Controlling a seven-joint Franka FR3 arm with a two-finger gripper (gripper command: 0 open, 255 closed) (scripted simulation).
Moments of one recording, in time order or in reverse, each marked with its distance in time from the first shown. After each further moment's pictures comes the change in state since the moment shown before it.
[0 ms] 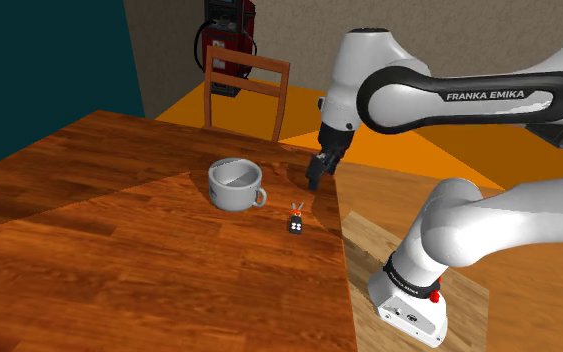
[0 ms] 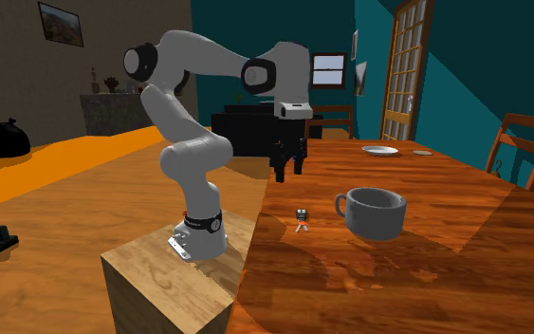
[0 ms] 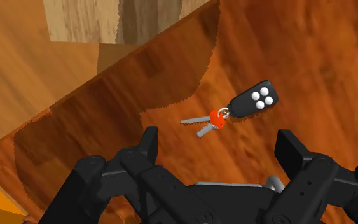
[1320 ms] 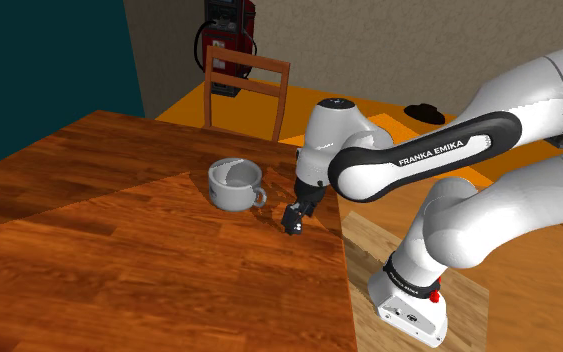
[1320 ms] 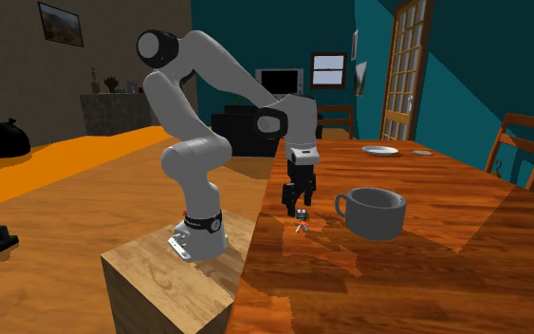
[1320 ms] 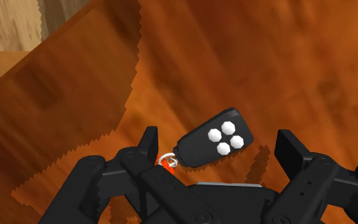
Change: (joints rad) arm 0.073 0.223 0.154 -0.181 0.148 0.422 0.121
